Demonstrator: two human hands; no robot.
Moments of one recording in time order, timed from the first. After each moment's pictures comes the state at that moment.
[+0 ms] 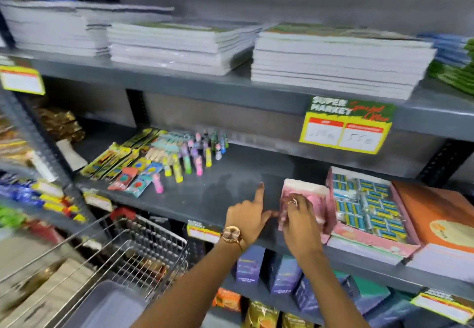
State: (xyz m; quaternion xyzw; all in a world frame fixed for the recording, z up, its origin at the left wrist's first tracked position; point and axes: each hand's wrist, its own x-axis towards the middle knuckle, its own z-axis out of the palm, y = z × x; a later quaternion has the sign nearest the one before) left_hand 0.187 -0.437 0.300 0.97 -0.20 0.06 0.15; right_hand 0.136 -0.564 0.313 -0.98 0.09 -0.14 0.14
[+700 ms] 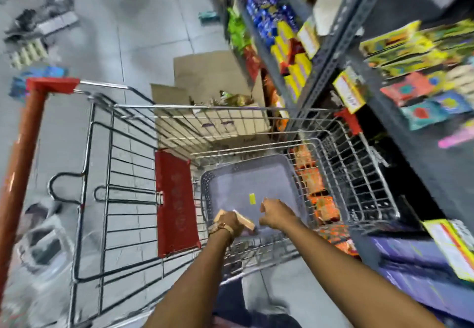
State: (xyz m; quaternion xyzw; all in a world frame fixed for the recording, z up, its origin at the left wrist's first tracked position) left_hand -0.019 -0.063 0.064 0.73 0.46 -0.29 0.42; right_hand 0.106 -0.140 0.108 -0.83 -0.32 0.45 0.00
